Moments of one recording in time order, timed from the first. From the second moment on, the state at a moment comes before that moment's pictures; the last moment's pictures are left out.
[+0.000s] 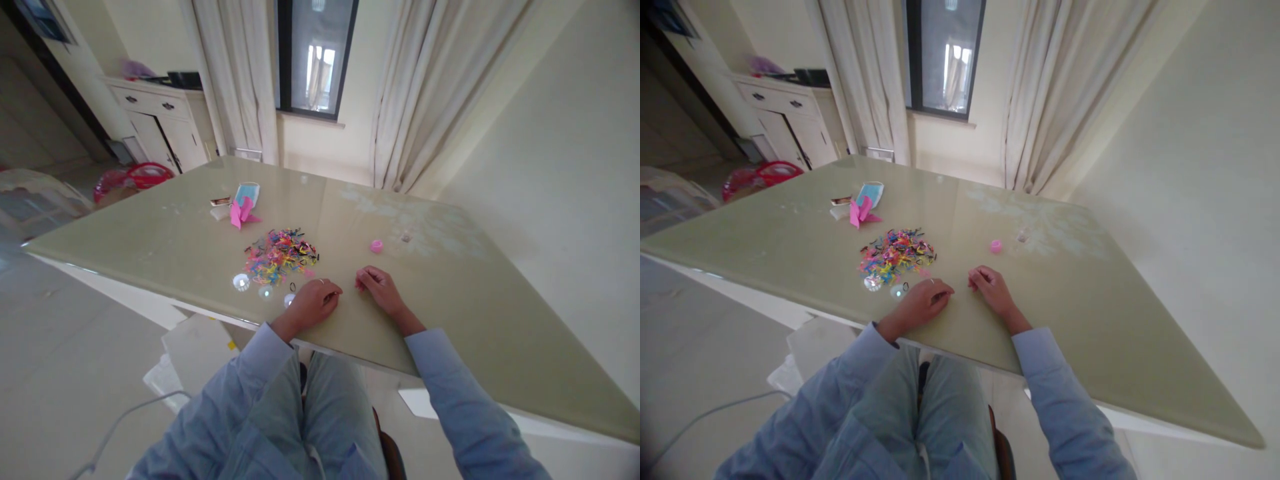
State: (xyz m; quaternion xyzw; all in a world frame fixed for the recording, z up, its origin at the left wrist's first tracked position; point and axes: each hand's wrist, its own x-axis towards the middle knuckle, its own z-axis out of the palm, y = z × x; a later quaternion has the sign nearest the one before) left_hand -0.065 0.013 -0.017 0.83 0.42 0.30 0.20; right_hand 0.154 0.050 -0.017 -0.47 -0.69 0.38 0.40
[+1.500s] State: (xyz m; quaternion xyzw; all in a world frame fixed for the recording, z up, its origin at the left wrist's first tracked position) left_hand -0.106 0.014 -0.022 0.43 0.53 0.70 0.23; right_hand 0.078 0.097 -0.022 -0.47 -0.78 0.25 0.32
